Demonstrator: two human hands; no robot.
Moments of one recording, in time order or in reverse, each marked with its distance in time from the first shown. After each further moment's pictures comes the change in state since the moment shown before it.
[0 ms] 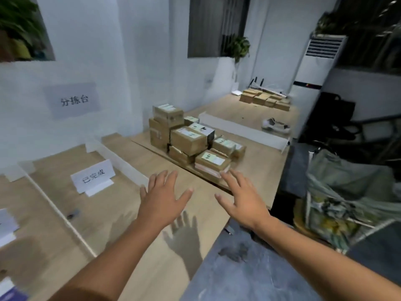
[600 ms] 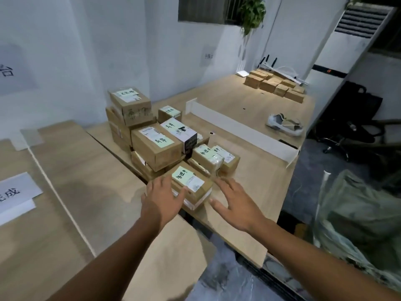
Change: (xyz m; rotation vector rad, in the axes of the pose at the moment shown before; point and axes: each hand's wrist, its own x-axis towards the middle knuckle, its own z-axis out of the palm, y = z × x) left_hand 0.326 0.081 0.224 -0.093 -0.095 -0.219; right_hand 0.275 0.268 0.067 0.121 -0.245 -0.036
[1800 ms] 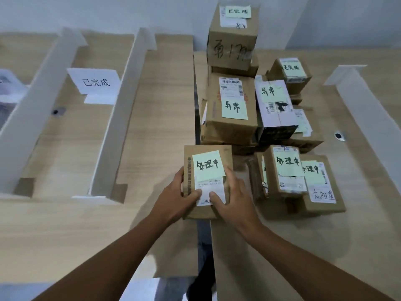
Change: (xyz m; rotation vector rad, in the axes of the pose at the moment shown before) left_hand 0.058 0.003 0.144 -0.577 0.177 -0.688; right_hand 0.211 0.122 0.145 0.382 -0.490 -0.356
